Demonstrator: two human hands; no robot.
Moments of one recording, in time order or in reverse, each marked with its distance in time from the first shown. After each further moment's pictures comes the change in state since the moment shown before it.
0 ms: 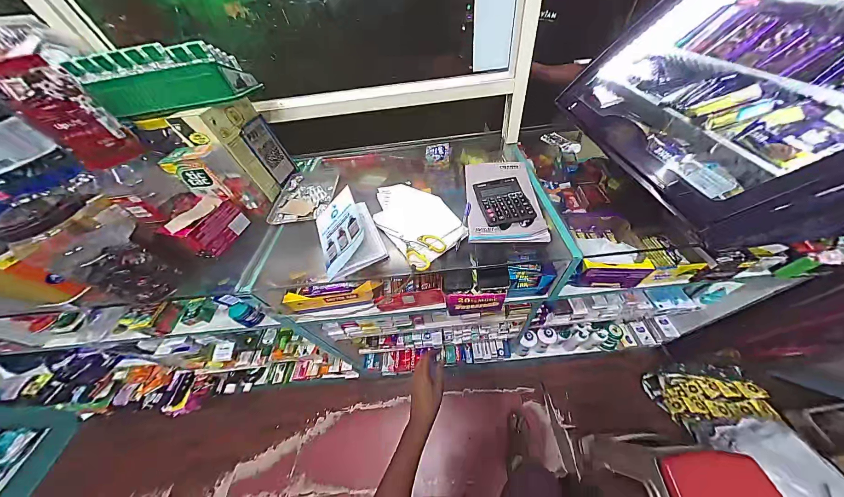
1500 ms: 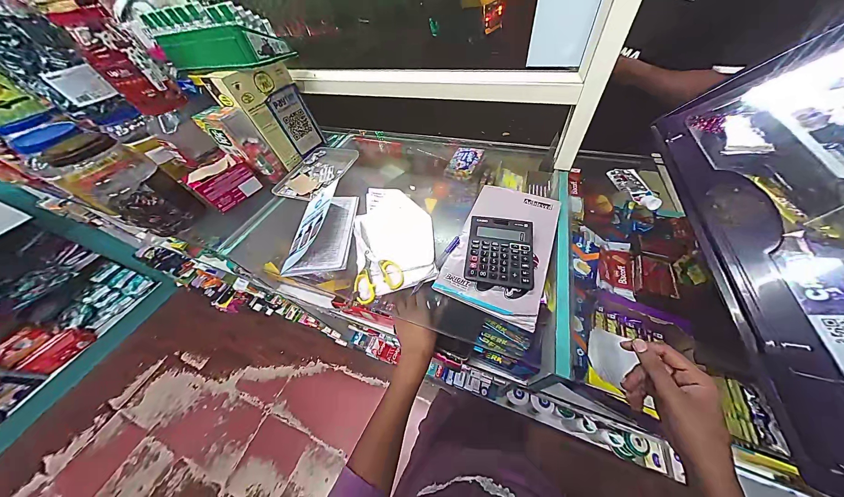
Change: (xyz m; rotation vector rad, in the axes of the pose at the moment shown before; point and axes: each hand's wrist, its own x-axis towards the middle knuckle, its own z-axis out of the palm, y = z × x) left_hand 0.190 0.149 0.084 0.664 0.440 -0.224; right_hand 0.020 -0.020 -0.384 0.766 0.894 -0.637
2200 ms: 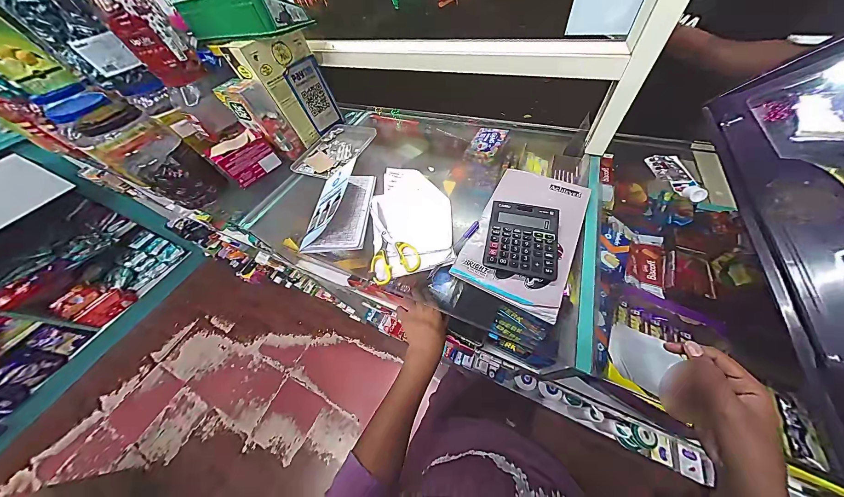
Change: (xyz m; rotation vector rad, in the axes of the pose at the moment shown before) left_hand -0.016 0.009 -0.026 0.378 -0.407 -0.193; right_hand 0.001 -0.005 -0.006 0.180 -0.023 0.051
